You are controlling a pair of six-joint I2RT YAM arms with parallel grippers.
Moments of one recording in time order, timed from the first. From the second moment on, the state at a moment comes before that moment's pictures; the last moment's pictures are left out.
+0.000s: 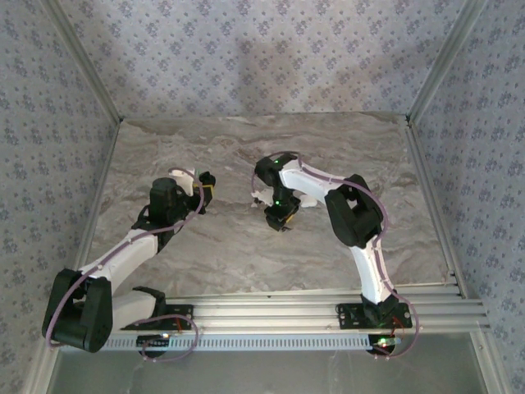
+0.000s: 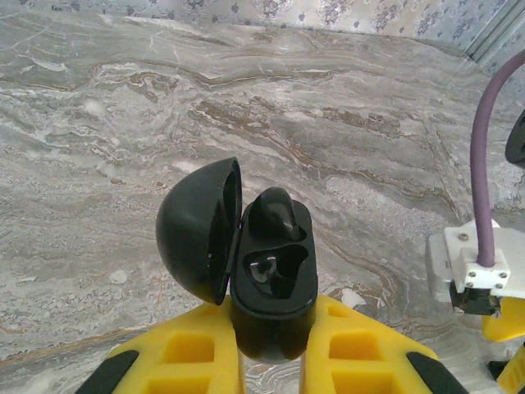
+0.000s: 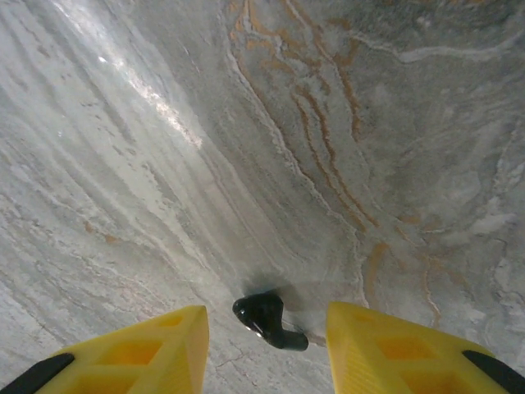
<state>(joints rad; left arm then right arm) -0.29 1.15 0.52 0.20 0.24 -0.24 0.68 2.15 1.67 -1.21 -0.11 -0.24</state>
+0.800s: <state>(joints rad) -0.29 1.15 0.52 0.20 0.24 -0.24 0.65 2.12 1.58 -1.13 -0.07 -0.04</state>
